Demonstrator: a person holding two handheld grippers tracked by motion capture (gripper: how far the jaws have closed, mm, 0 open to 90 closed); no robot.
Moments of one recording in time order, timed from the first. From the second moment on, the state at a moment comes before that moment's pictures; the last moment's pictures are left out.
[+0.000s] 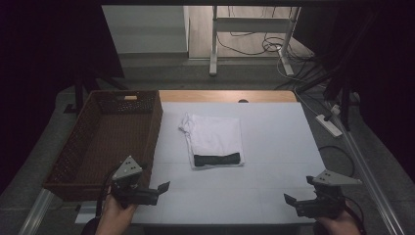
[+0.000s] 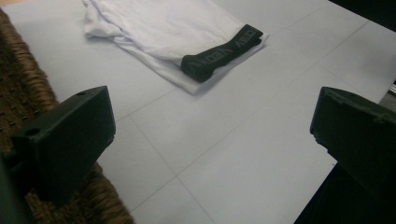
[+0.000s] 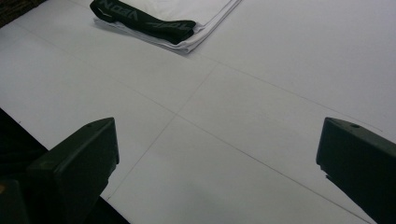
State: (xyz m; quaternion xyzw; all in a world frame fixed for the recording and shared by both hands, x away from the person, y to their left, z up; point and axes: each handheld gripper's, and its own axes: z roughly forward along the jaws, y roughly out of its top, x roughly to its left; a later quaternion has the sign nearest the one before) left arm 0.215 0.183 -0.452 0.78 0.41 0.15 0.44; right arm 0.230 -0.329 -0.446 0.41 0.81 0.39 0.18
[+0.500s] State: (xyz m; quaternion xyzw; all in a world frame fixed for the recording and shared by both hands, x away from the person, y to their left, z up) left arm 0.227 0.162 -0.454 0.79 0.40 0.13 0.45; right arm 0.229 -0.328 -0.446 0.40 0.81 0.39 0.18
